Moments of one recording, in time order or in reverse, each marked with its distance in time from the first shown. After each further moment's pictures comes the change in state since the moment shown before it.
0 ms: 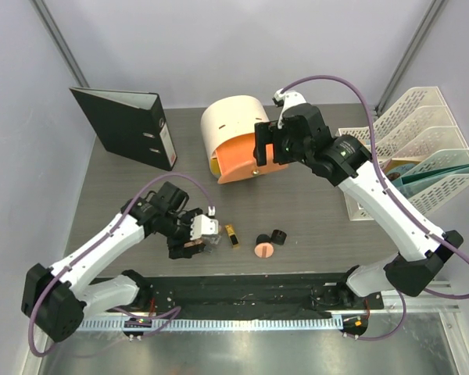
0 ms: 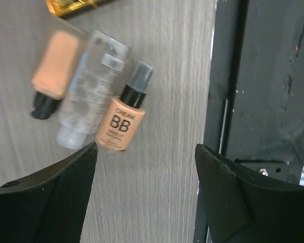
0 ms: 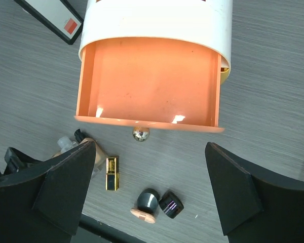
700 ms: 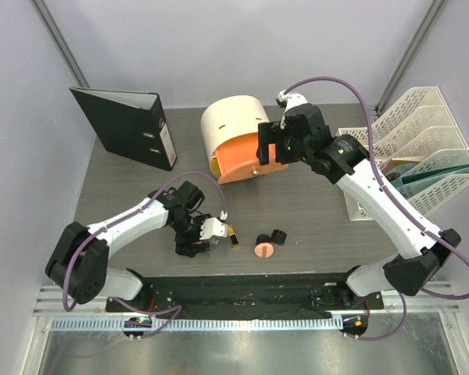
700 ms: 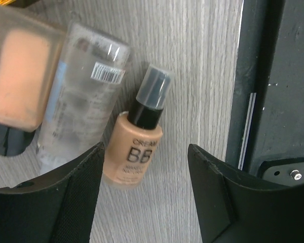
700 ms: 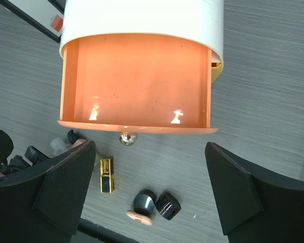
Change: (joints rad) left arm -0.021 0.301 0.007 0.078 -0.047 0.104; right arm -0.054 0.003 -0.056 0.035 -0.035 0.004
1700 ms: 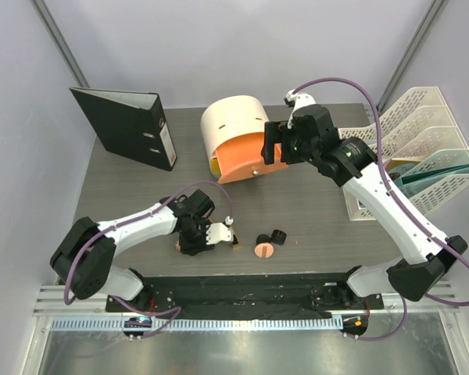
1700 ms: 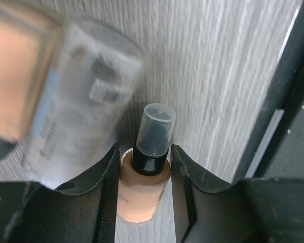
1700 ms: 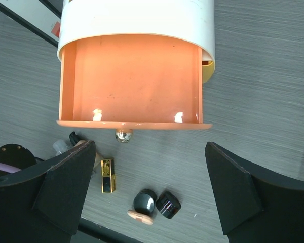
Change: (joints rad) left arm -0.120 0.060 -0.039 0.113 -0.187 -0.188; right arm -0.030 -0.044 -0.031 0.006 -0.011 0.014
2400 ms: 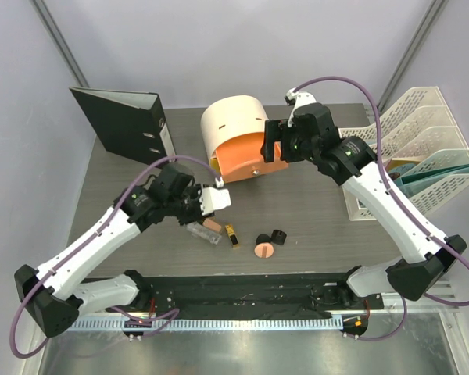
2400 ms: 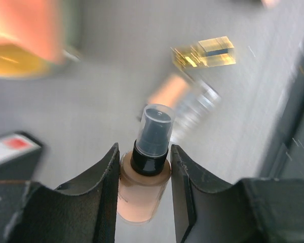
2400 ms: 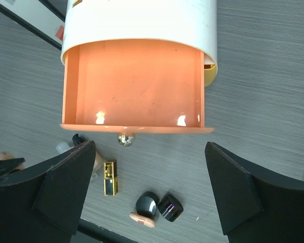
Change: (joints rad) left arm 0.008 -0.352 0.259 -0.126 -0.039 -0.100; right arm -0.011 0.003 -0.001 0.015 -0.018 0.001
